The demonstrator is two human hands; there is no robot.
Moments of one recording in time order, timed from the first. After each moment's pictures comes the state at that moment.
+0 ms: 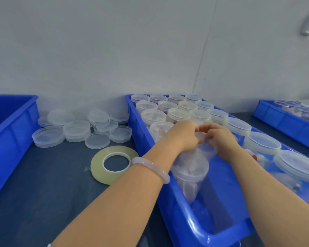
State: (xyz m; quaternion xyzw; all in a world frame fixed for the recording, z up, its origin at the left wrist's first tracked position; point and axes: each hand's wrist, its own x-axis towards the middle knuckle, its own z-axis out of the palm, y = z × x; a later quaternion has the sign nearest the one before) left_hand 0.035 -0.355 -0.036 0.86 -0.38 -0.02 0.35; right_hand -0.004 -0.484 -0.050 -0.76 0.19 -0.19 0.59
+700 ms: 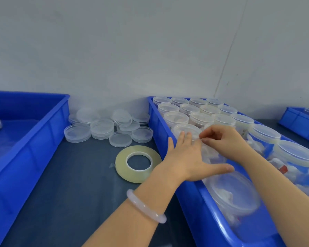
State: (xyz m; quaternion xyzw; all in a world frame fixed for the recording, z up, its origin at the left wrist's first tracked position) left_hand 0.009 -0.290 -0.067 0.90 -0.34 -0.06 0.25; right_hand 0.000 -0.439 -0.042 -0.91 0.01 -0.15 0.38
